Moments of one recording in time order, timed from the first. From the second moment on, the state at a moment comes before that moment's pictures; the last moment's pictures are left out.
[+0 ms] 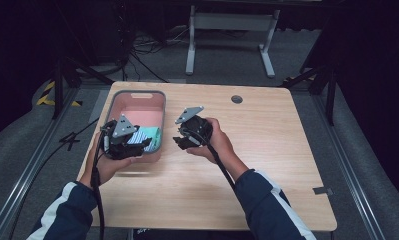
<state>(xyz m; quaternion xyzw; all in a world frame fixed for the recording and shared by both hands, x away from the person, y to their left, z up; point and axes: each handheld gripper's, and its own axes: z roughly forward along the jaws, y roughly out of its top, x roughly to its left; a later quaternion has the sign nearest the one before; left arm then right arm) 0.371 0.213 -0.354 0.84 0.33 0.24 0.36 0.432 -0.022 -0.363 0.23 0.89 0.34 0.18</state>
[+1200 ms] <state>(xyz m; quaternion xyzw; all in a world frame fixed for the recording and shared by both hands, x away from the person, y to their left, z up) 0.331 0.127 -0.409 0.91 0.19 0.18 0.33 0.379 -0.153 -0.389 0.26 0.88 0.31 0.24</state>
